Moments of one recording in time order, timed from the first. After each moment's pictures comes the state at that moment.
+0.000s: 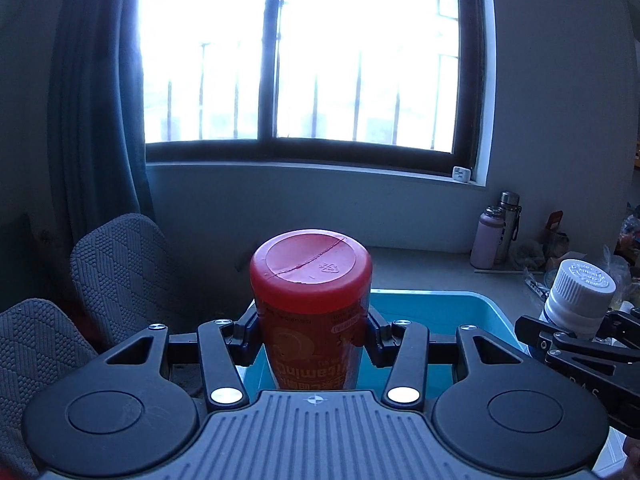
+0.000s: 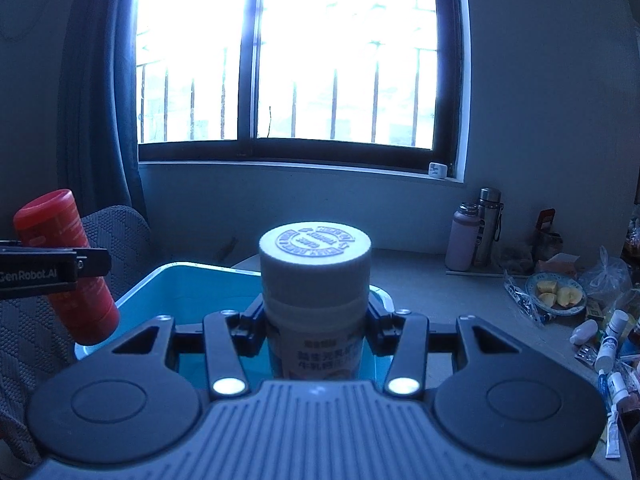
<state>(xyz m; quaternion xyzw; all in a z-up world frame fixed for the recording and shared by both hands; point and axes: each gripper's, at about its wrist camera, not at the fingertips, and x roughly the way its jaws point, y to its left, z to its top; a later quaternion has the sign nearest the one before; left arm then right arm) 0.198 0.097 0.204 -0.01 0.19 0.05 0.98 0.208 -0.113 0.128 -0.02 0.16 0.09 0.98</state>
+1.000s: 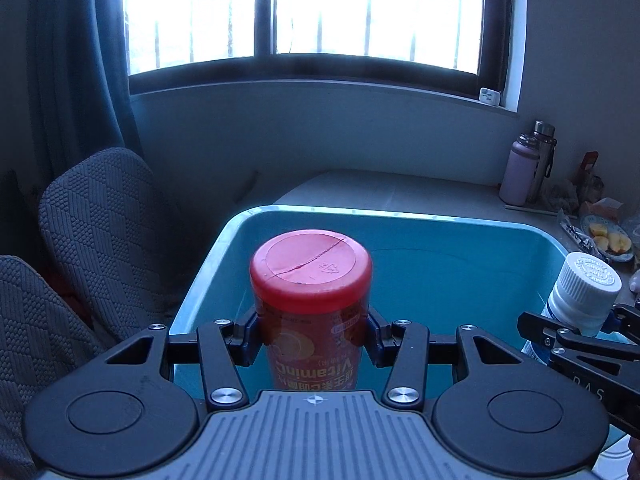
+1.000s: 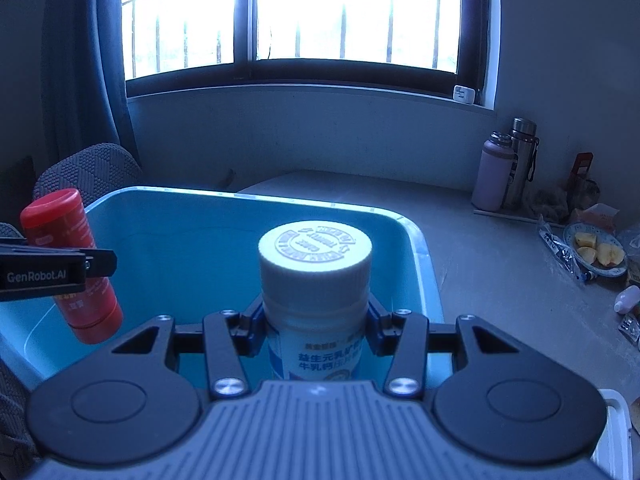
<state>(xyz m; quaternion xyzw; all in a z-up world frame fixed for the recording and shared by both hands) 0.306 0.108 0.116 -0.01 0.29 0.06 0.96 0.297 -0.111 0.065 -0.03 0.25 0.11 0.96</state>
